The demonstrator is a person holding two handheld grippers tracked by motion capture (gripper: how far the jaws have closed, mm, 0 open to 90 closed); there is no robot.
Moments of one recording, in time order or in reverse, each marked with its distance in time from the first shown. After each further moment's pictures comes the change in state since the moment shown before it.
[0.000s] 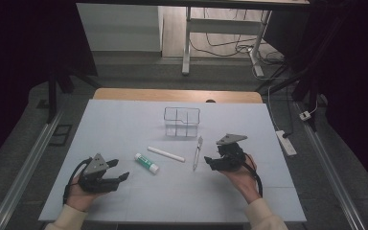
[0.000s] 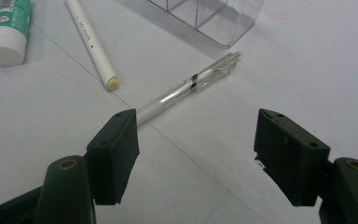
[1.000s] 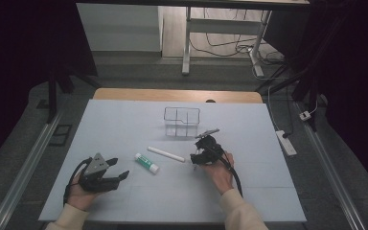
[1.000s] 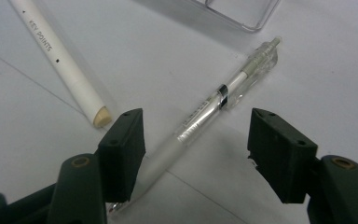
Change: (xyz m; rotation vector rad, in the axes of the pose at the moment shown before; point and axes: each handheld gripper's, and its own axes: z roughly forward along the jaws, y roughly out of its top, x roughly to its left) left arm 0.001 -0.001 0.002 -0.018 0.037 0.013; right arm 0.027 0.027 0.063 0.168 -0.098 0.111
